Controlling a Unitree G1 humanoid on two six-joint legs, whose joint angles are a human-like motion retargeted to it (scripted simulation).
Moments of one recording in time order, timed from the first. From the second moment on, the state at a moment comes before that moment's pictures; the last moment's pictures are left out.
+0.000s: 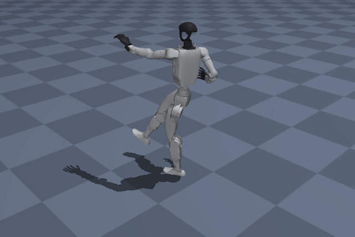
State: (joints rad) left arm -1.19 0.71 -0.15 1.27 0.94 -0.13 0.60; right arm 0.60 -0.30 -0.20 0.09 0.59 -0.53 0.33; waist -0.66 0.11 0.20; left_leg 0.05 -0.02 -0.01 0.12 -0.19 0.05; right_leg -0.60 -0.01 -0.20 0.12 0.07 -0.04
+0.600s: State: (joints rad) left arm 0.34 0.43 -0.04 0.32 -0.83 -0.17 -0.72; right arm -1.09 -0.68 -0.01 0.60 -0.56 -0.61 -0.48; waist 0.20 -0.13 -0.09; left_leg -0.73 0.11 0.16 0.68 -0.32 -0.08; right_leg 0.22 0.05 -0.17 0.14 0.14 0.26
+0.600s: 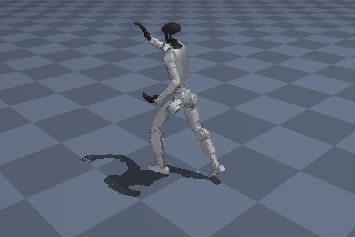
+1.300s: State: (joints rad) left arm -0.03 0.55 0.04 0.83 0.00 -0.11 -0.51; right arm -1.27 -0.62 0.07 1.27 -0.67 -0.52 -0.41; waist 0.01 0.01 -0.08; left_leg -0.40 0.11 0.10 0.44 -0.37 -0.04; right_leg -0.01 0.20 -0.22 0.53 0.14 0.26
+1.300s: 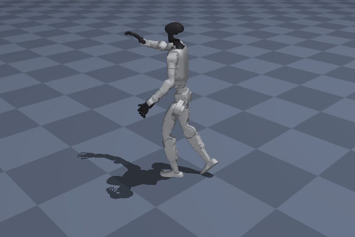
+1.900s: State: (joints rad) left arm -1.20 0.01 -0.20 0.43 -0.23 -0.67 0.00; right arm -1.34 -0.41 0.51 0.11 0.58 -0.50 0.12; waist -0.51 0.13 -0.07; left_leg 0.30 0.07 -0.06 0.25 -0.04 -0.17; right_leg -0.38 -0.11 -0.44 0.10 0.17 -0.22
